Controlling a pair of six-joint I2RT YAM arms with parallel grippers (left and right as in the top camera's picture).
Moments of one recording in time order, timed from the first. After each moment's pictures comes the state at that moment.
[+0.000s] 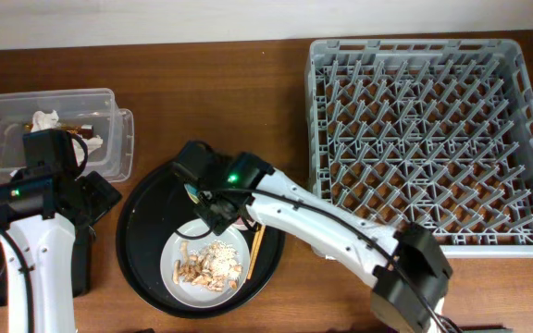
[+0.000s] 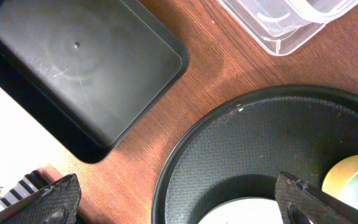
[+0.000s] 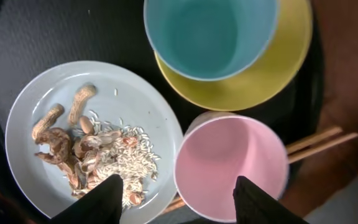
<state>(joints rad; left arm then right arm) 0.24 1.30 1.22 -1.23 -0.24 -0.56 0.94 1.99 1.76 -1.07 0.01 0.21</state>
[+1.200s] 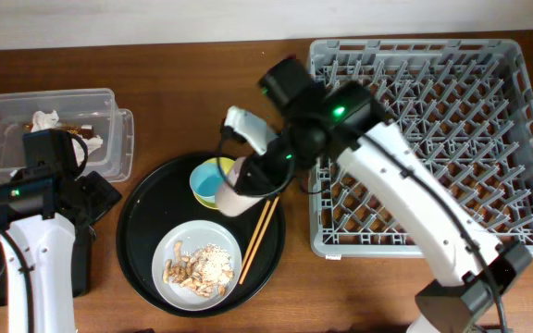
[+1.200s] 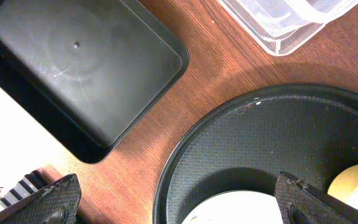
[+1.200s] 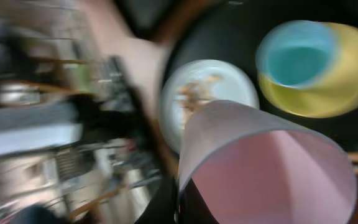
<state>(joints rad) 0.24 1.30 1.22 -1.23 -0.24 -0.56 0.61 1.81 1.97 -1.39 -0.75 -0.17</state>
